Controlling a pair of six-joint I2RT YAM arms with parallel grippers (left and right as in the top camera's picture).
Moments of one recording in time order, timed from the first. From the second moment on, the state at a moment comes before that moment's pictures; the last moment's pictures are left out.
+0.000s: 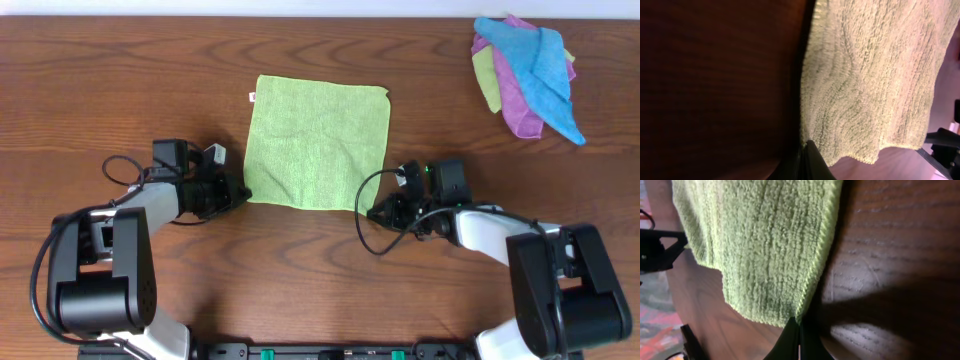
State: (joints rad) left arm 0.07 1.78 0.75 -0.23 0.70 -0.28; right arm 0.20 1.71 0.61 -0.04 -0.68 0.48
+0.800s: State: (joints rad) left arm -0.01 1.76 1.01 -0.35 0.68 -0.28; right arm 0.20 1.56 0.82 -0.29 -0.52 0.38
